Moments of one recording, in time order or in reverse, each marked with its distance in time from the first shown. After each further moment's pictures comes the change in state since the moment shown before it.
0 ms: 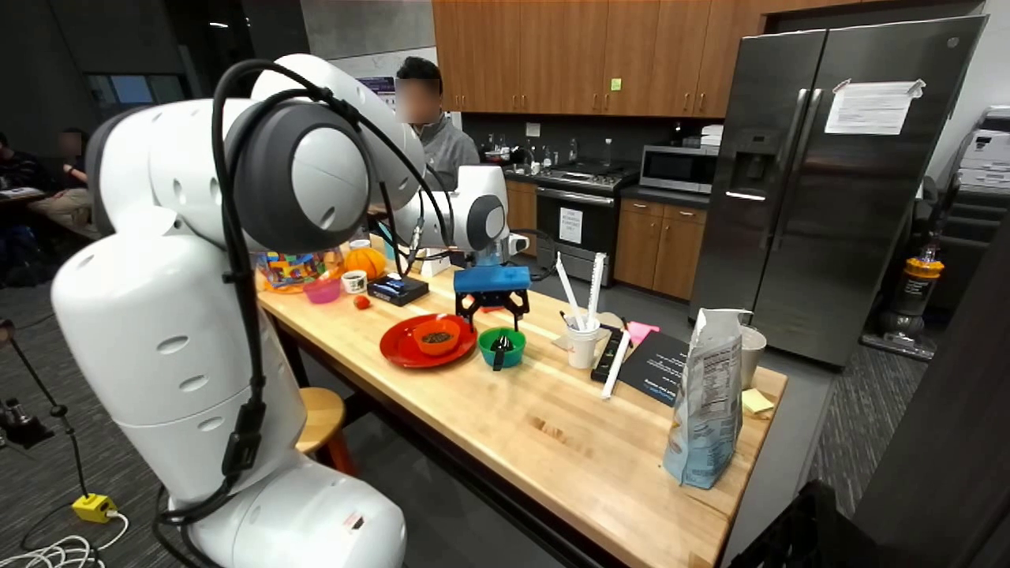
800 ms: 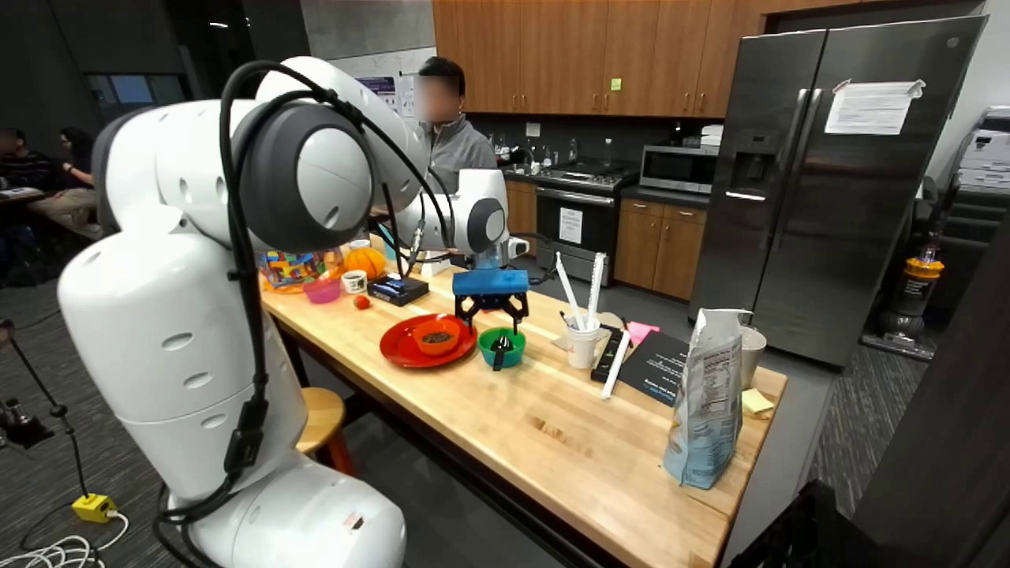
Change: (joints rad) arm 0.001 0.014 0.001 0.000 0.002 -0.004 0.022
